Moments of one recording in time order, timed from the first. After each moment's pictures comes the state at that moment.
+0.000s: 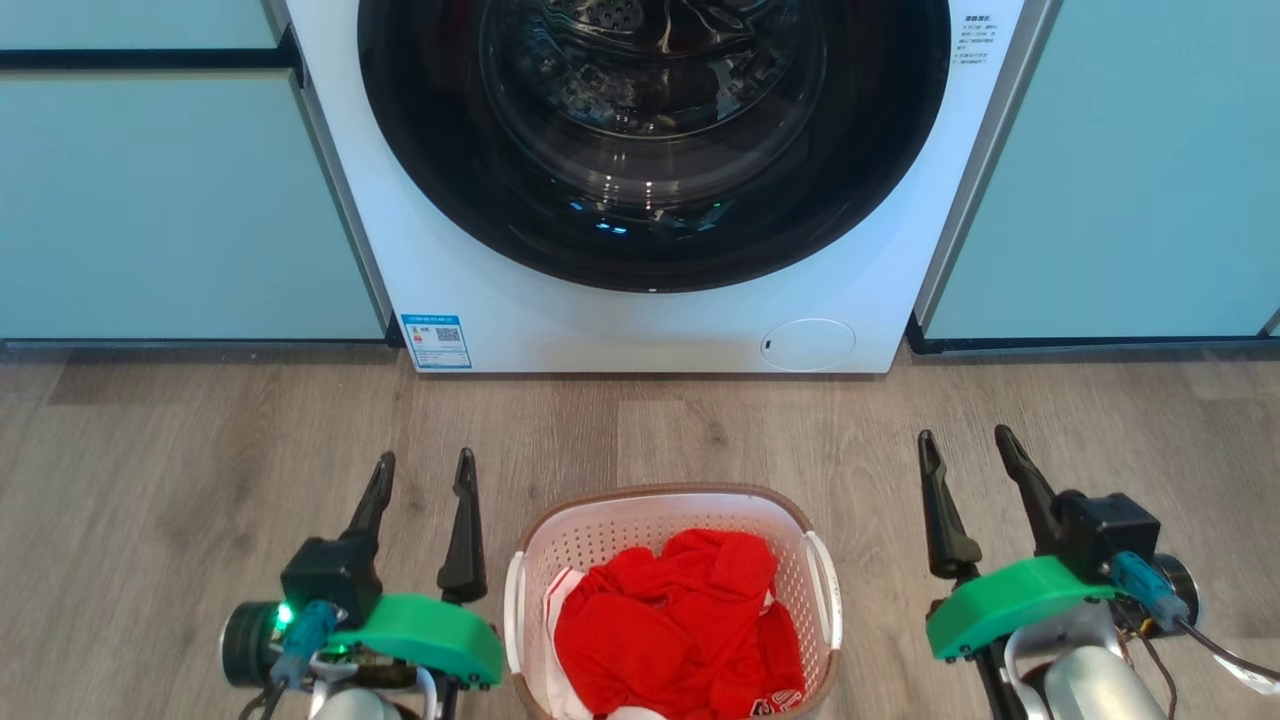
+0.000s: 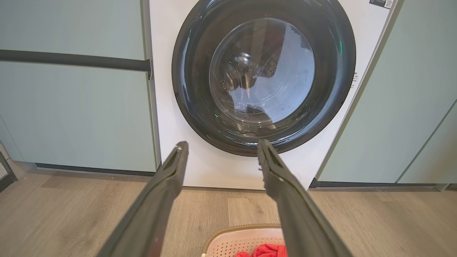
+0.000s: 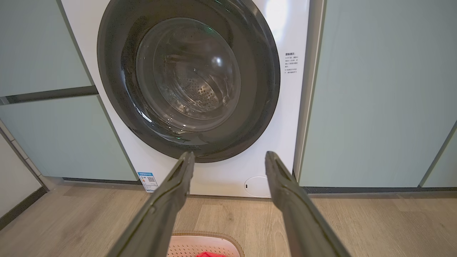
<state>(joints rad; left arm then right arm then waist) 0.02 0.05 -0.29 0.14 -0.26 0.11 -0.26 -0.03 -0.06 0.13 0.20 0.24 0.13 -0.25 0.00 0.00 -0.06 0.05</state>
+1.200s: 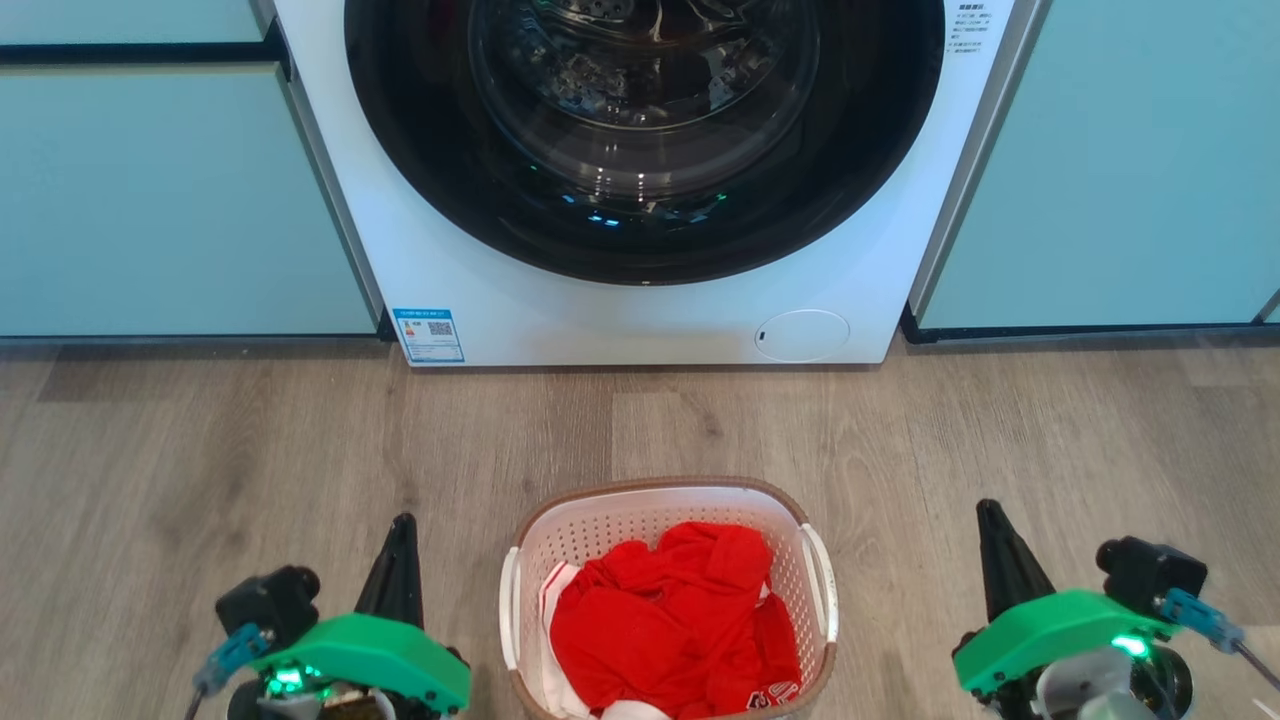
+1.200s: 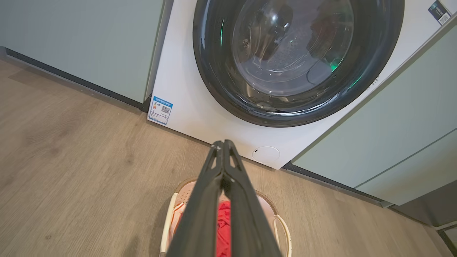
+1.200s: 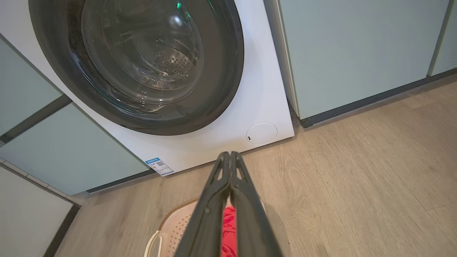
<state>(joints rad) 0.06 0.06 -0.24 0.22 -0.59 0.07 -0.19 0.02 -0.06 0.10 0.27 0.55 0.13 -0.18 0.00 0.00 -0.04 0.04</state>
